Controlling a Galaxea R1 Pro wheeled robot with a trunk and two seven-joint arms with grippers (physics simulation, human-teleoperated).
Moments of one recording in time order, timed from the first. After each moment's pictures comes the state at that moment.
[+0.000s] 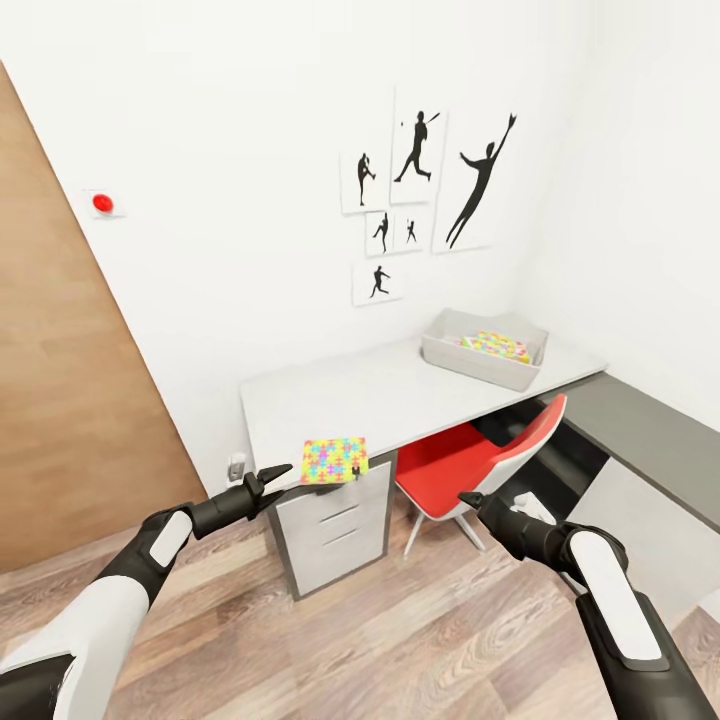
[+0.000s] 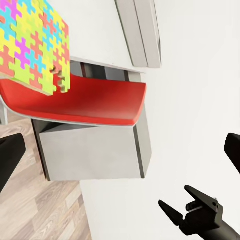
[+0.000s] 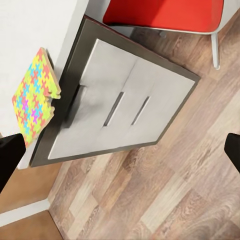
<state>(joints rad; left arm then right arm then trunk) -0.80 0.11 0.22 -0.46 0.52 0.69 -0.87 -0.38 -0.10 -0.08 -1.47 -1.21 0.80 -0.51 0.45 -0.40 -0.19</state>
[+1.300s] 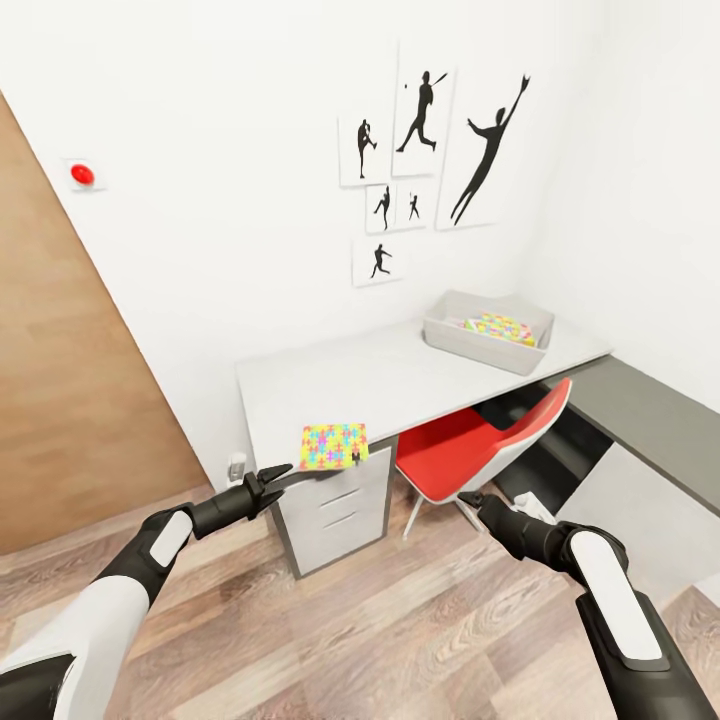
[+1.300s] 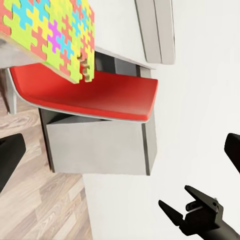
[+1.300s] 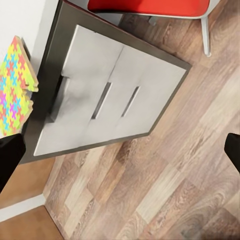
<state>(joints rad) -0.80 0.11 0.22 -0.46 0.52 0.69 -0.87 -0.38 -0.10 -0.08 -1.47 -1.22 0.80 -0.51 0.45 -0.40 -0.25</state>
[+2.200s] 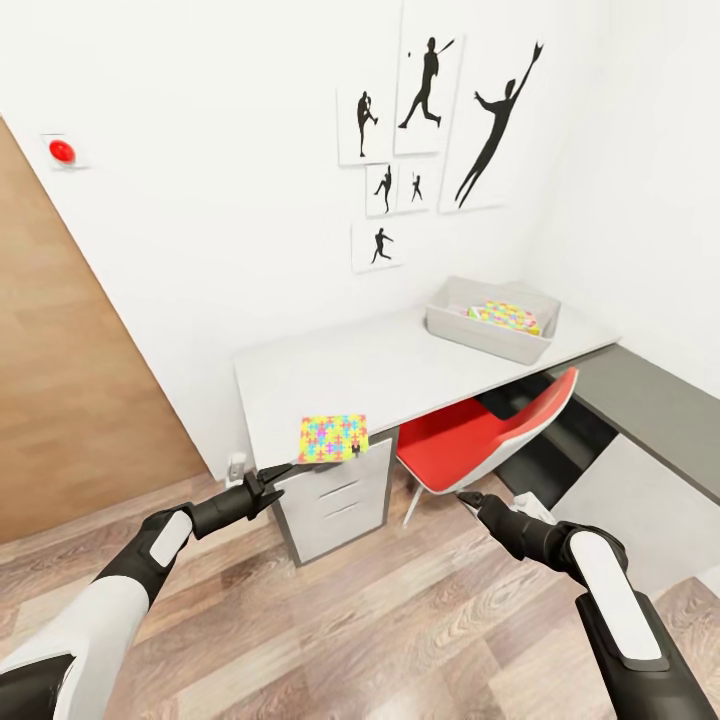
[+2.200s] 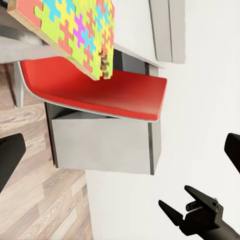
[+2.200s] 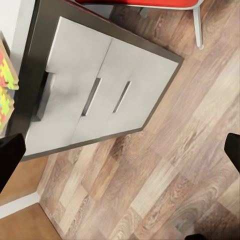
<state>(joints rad) -0.80 0.11 0.22 -0.46 0.52 0.69 -0.87 -0.38 -0.10 -0.08 -1.47 -1.21 0.80 -0.51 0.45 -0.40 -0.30</state>
